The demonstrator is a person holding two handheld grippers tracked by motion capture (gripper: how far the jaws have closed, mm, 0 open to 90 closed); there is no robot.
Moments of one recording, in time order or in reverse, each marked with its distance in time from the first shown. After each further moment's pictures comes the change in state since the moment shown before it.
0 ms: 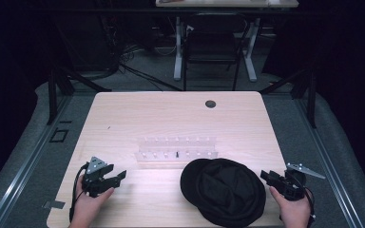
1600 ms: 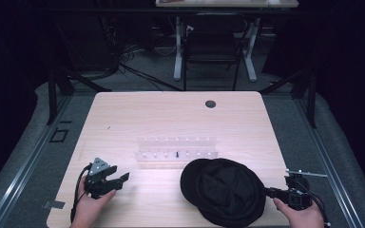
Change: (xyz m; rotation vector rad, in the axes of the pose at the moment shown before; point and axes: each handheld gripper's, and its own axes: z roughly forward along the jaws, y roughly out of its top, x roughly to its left) left arm -0.008 0.000 -0.001 0.020 -0.031 0.026; right arm 0.026 0.004 -0.040 0.319 -0.017 0.024
